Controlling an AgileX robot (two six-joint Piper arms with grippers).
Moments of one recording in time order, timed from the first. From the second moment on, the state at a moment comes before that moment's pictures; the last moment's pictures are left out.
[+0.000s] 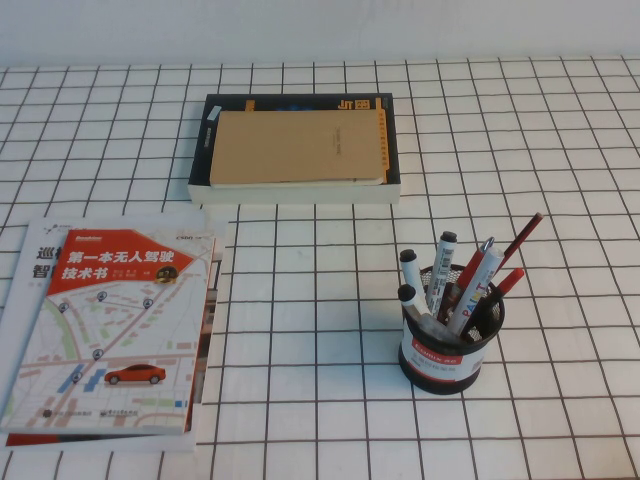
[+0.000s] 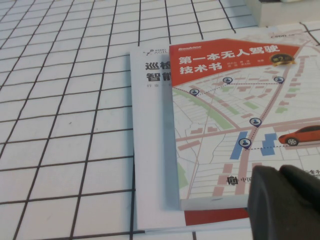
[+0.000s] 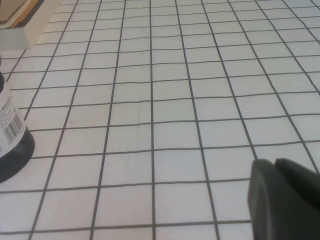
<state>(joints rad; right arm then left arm) -0.01 -0.01 0.03 0.12 0.38 -0.03 -0.02 -0.01 0.03 -0.02 0.38 0.15</state>
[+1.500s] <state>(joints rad) -0.01 -0.01 0.02 0.85 0.27 -0.06 -0.02 -0.01 0.03 -0.02 0.38 0.15</state>
